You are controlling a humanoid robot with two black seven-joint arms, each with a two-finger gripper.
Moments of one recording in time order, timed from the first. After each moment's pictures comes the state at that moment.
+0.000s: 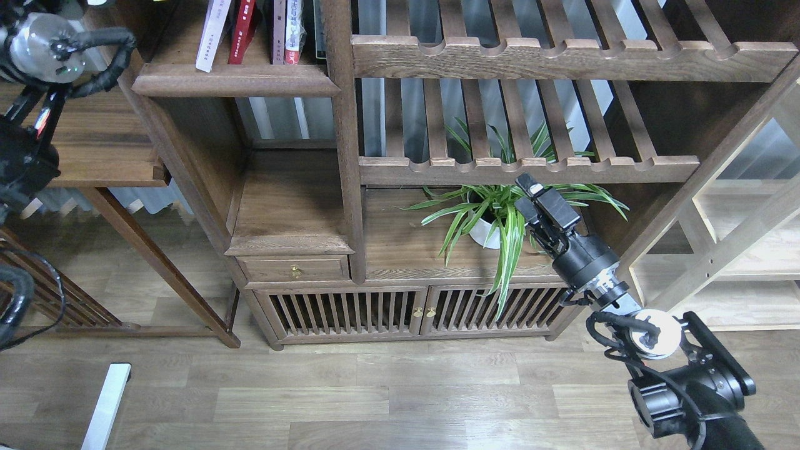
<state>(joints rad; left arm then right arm) -1.12 0.33 -1.06 -0.92 0.61 0.09 0.09 0.22 -0.16 1.34 0.98 0.13 0.58 -0.29</state>
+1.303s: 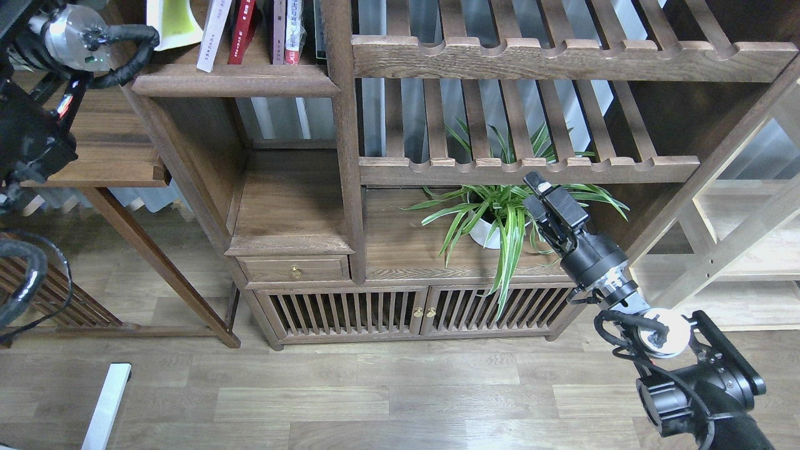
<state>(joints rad) -1.24 0.28 -0.93 -0.73 0.60 0.09 -0.02 0.22 -0.18 1.34 0.98 0.14 0.58 -0.29</state>
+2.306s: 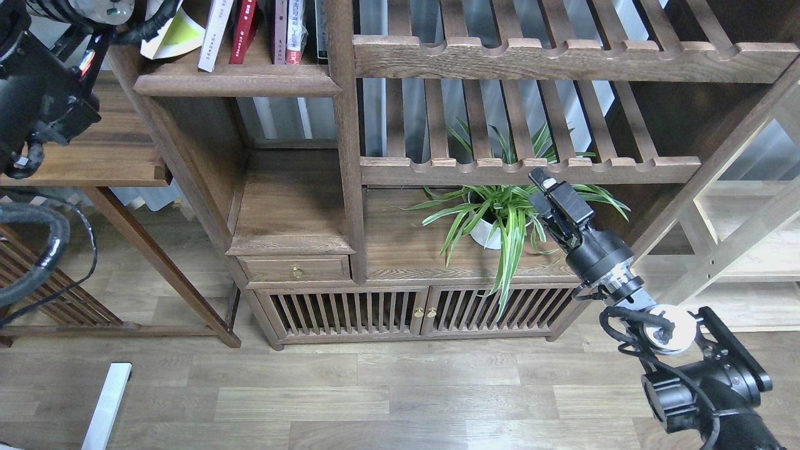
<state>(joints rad) -1.33 0.23 -0.94 -0.70 0.60 0.08 -0.16 0.23 -0.19 1.34 0.98 0.14 0.58 -0.29</state>
